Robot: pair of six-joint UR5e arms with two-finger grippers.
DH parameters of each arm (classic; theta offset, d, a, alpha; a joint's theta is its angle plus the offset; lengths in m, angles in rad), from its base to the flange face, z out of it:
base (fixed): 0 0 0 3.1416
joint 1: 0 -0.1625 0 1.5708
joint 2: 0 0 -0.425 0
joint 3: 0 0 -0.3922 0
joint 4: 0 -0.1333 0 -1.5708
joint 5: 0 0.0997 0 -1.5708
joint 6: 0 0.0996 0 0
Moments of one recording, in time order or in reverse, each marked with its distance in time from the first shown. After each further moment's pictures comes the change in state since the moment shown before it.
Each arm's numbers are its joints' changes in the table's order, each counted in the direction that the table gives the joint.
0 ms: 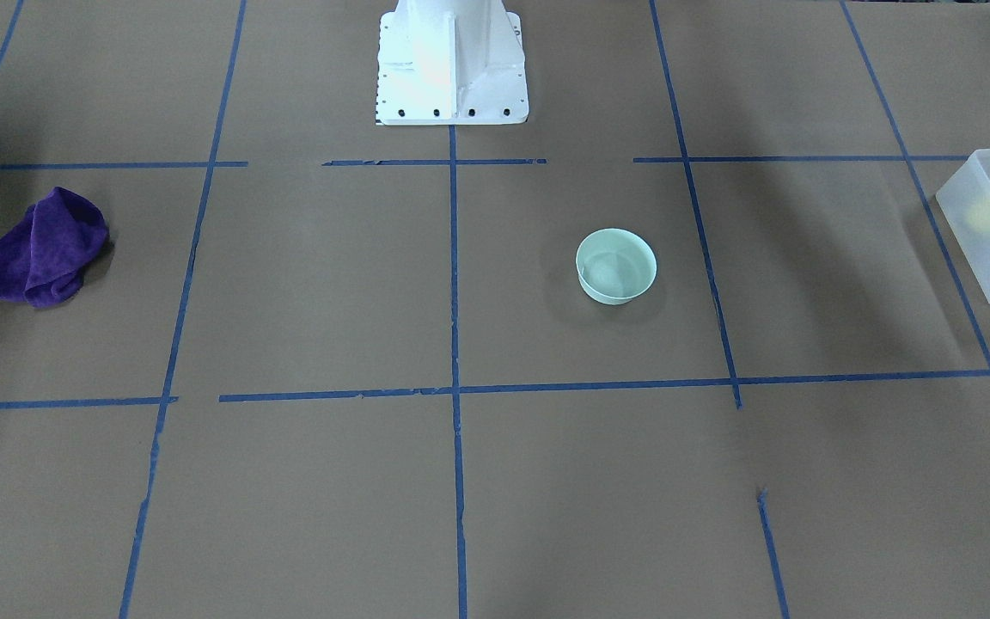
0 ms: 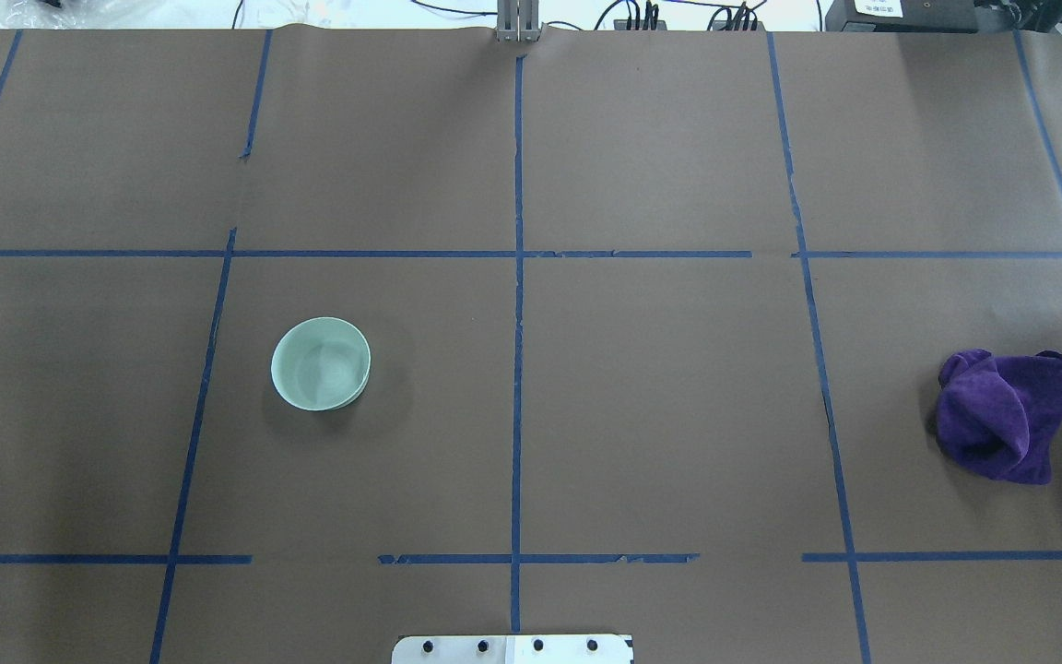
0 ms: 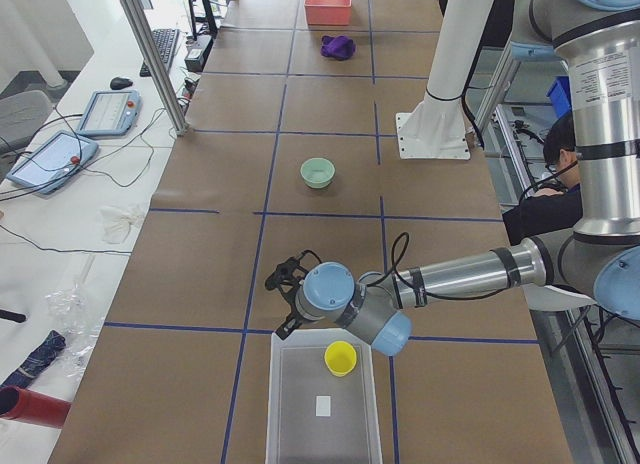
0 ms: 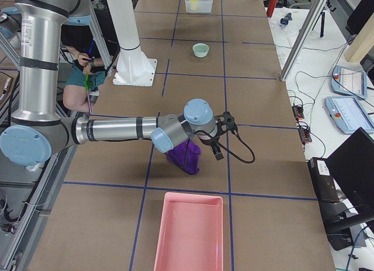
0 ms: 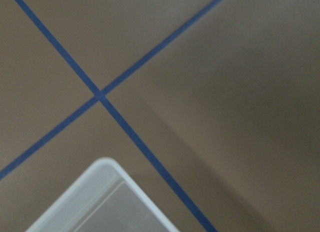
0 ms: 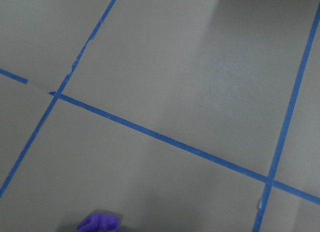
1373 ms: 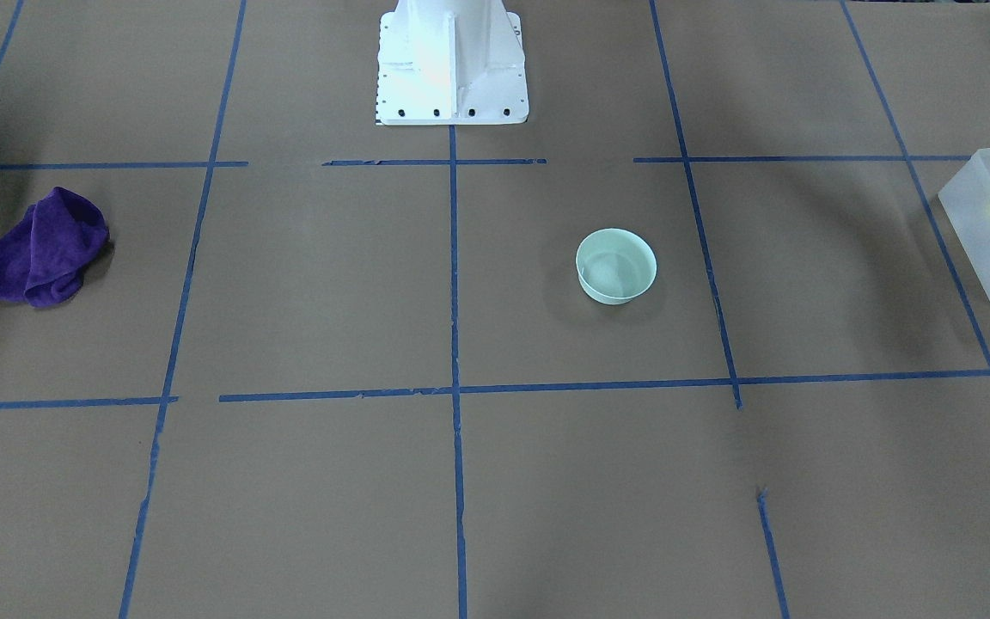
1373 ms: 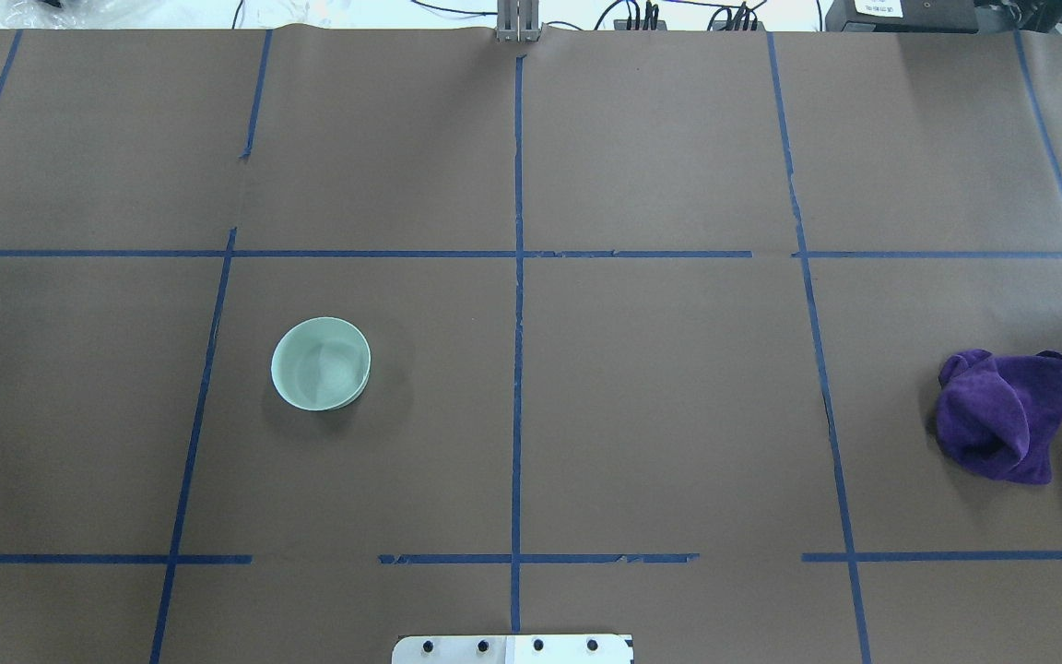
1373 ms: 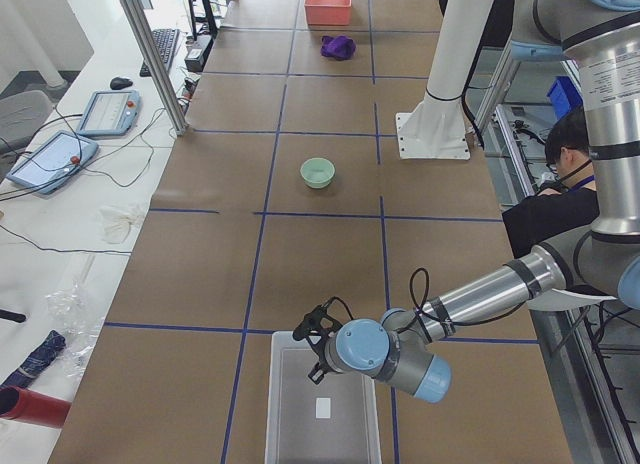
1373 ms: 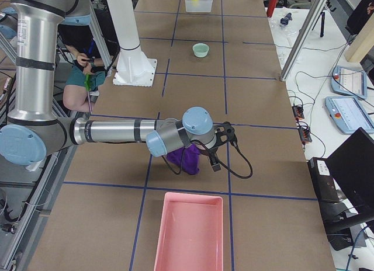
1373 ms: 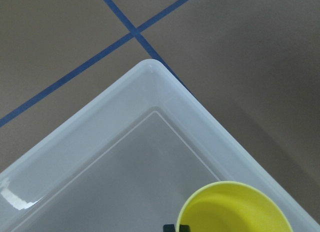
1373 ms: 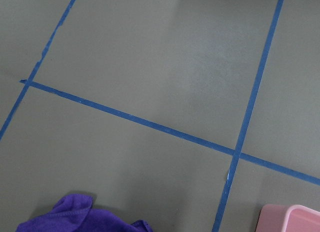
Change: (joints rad) left arm 0.043 -0.073 -0.198 0.123 -0.018 0.165; right arm -0.097 0.001 0.045 0.124 0.017 -0.170
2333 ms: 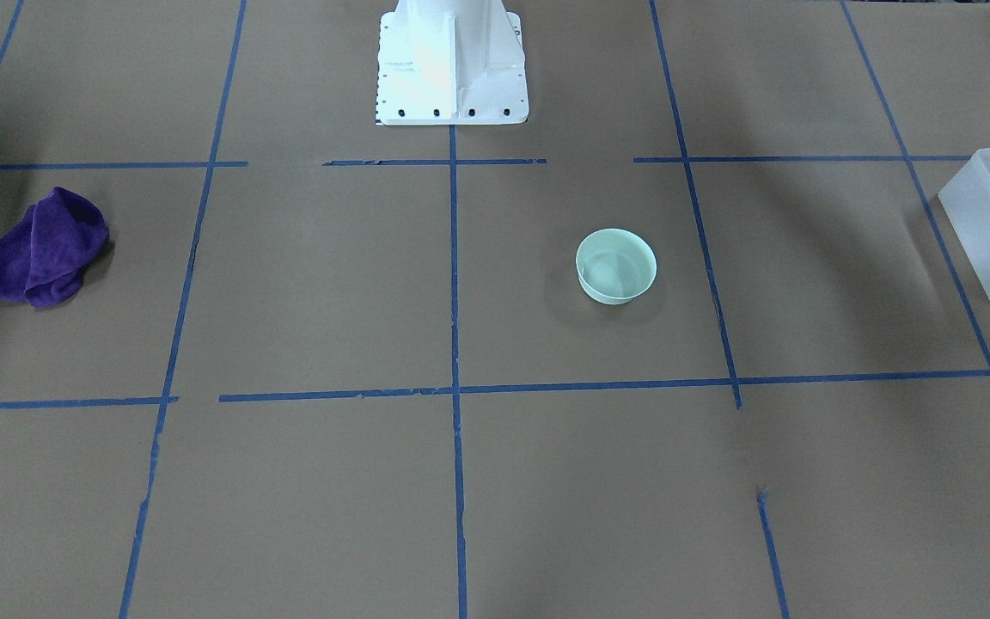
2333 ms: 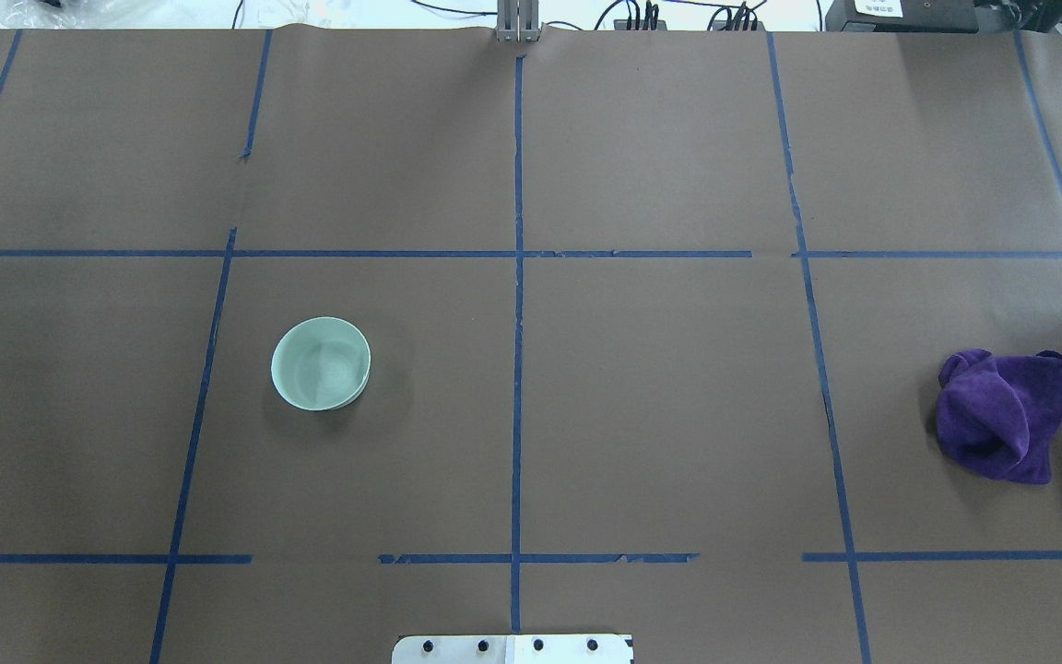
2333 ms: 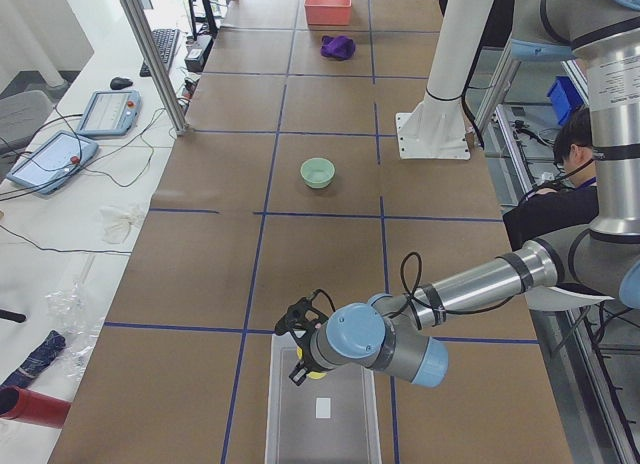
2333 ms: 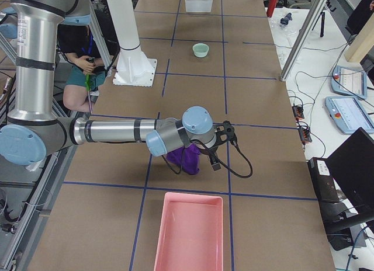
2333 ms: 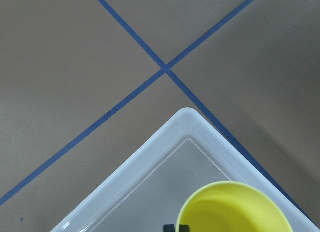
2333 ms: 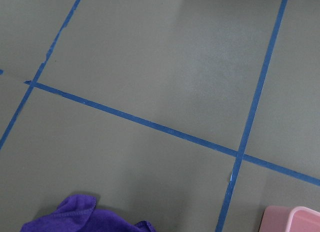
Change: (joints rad) left arm 0.145 0.029 0.059 -0.096 0.060 0.047; right arm -0.001 0.000 -0.006 0.000 0.007 0.000
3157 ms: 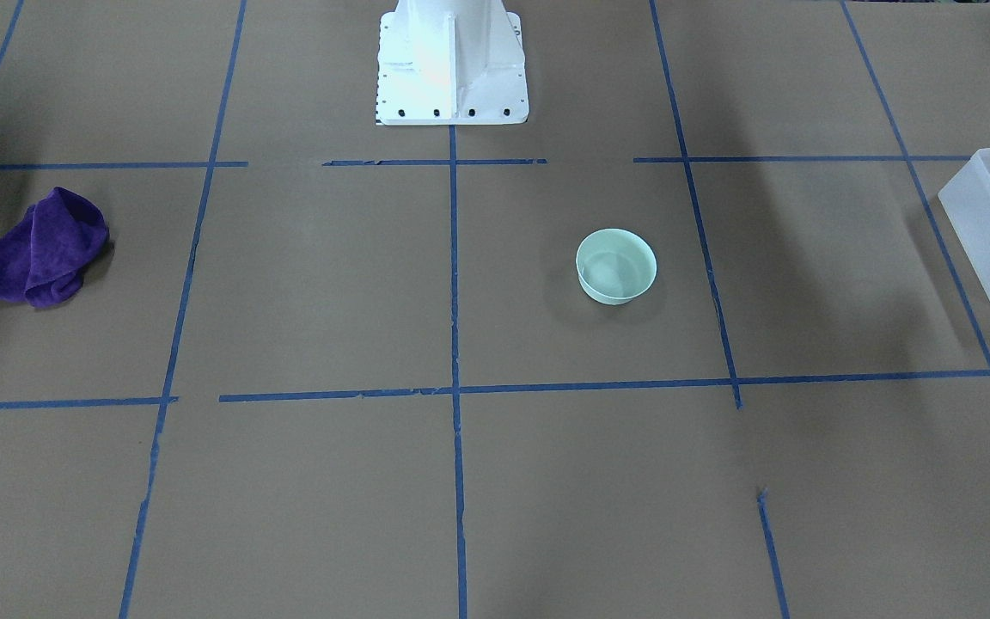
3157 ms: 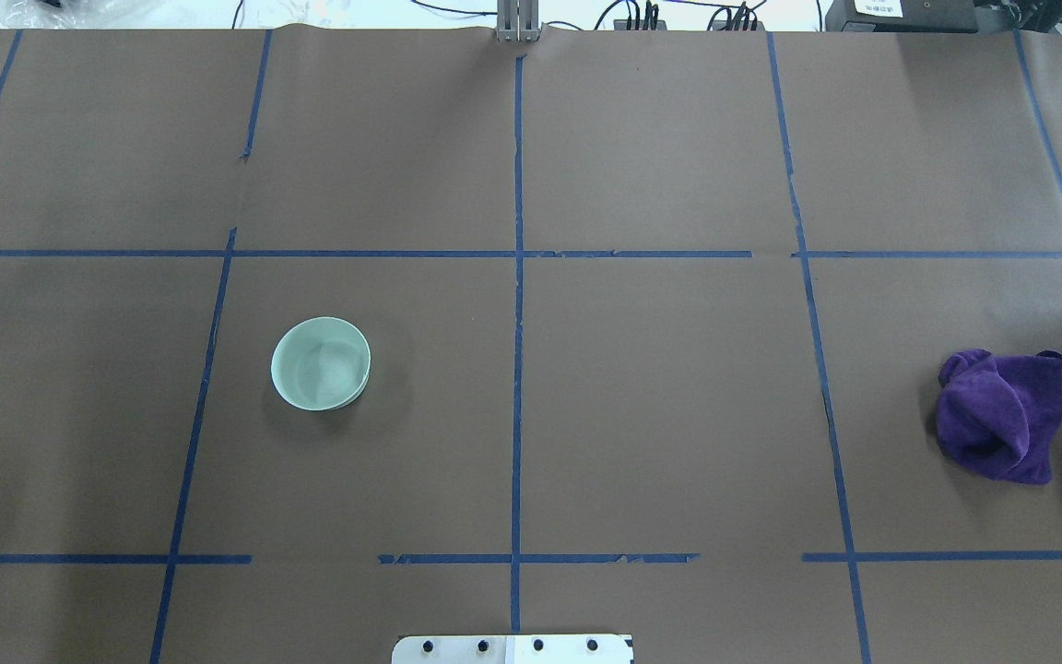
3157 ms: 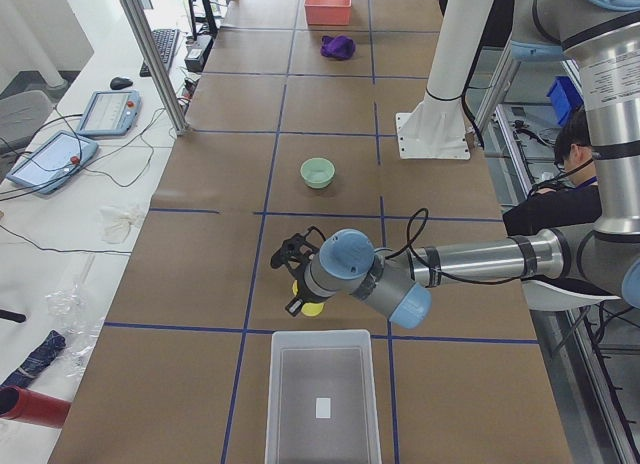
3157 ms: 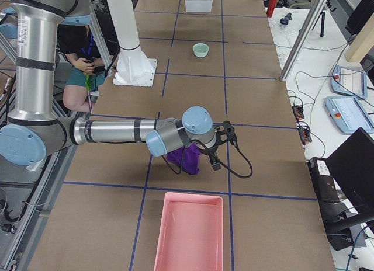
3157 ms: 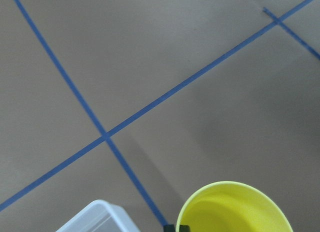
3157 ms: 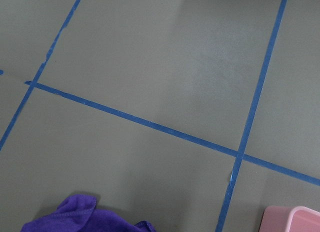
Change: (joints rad) left arm -0.043 -0.017 0.238 -0.156 -0.012 -0.020; right arm -0.002 0.000 0.000 0.000 0.003 0.000
